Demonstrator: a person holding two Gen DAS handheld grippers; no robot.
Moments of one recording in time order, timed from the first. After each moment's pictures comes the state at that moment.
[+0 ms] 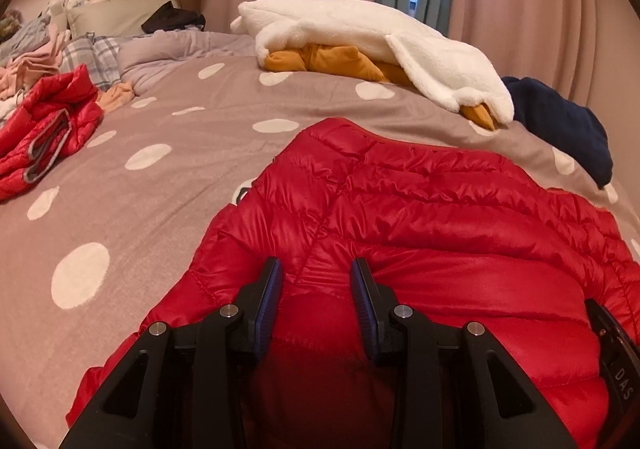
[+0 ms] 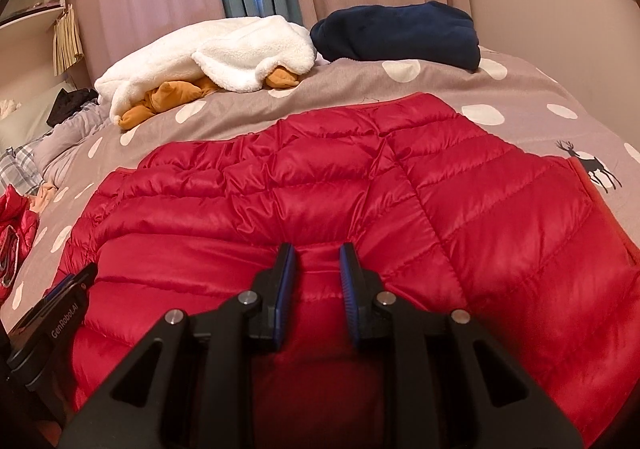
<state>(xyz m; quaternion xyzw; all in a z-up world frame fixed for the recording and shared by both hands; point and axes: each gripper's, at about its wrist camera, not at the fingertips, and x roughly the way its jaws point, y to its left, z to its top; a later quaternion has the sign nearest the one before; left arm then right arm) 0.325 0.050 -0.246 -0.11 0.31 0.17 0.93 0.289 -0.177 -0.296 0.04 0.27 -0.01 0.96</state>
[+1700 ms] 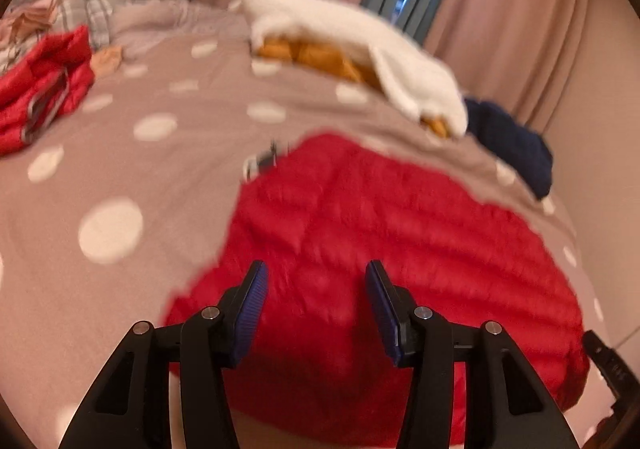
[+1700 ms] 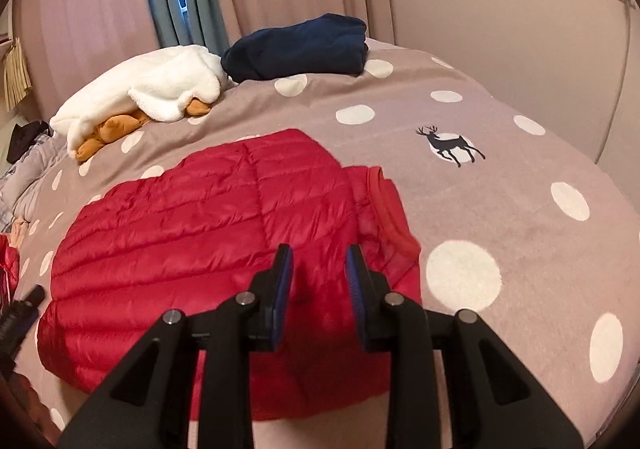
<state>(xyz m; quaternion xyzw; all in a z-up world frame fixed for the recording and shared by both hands) 0.257 0.070 -0.221 -0.20 0.34 0.09 0.91 0.193 -0.248 -0.245 0.08 0.28 -0.12 0.95</state>
